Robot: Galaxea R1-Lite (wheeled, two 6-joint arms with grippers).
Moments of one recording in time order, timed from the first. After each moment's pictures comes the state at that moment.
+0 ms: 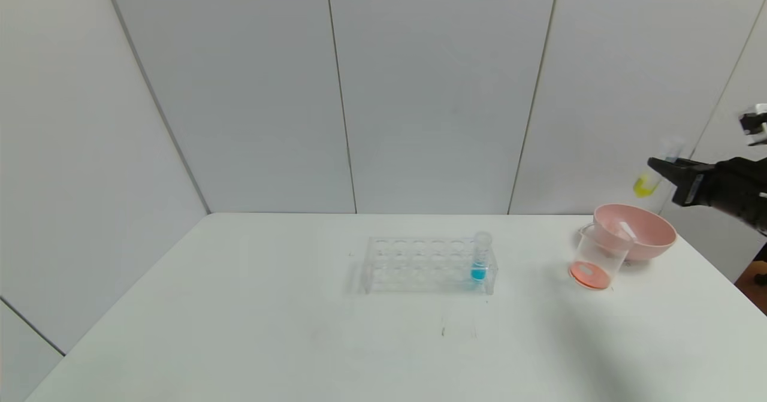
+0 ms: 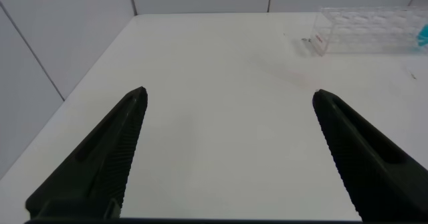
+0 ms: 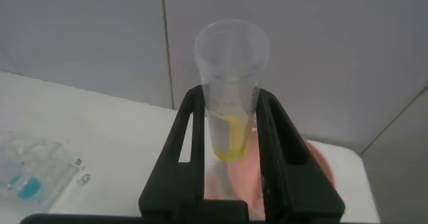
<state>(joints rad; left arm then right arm) 0.00 0.00 0.00 0.00 0.00 0.00 -0.24 1.73 -0.83 -0.88 0.42 -0.05</state>
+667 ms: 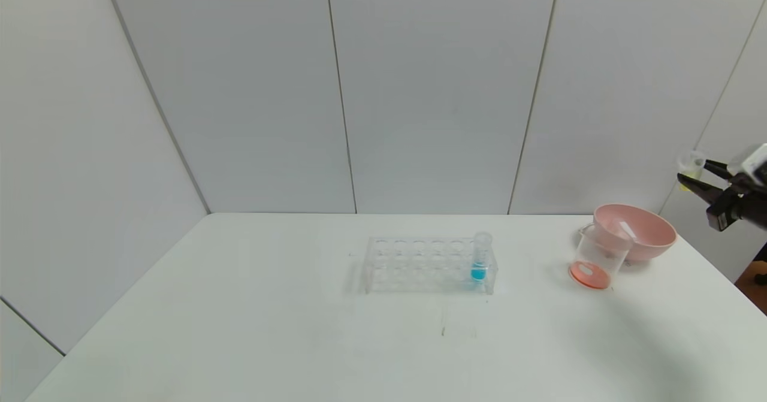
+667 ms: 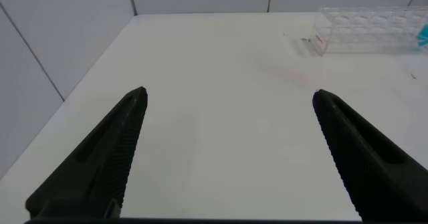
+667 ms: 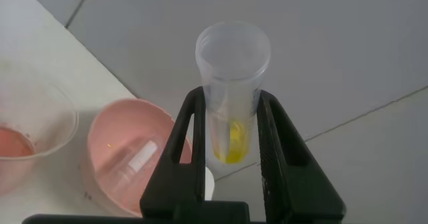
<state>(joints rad) 0.00 0.00 0.00 0.00 0.00 0.00 -0.42 1.90 -0.83 -1.09 0.63 -0.81</state>
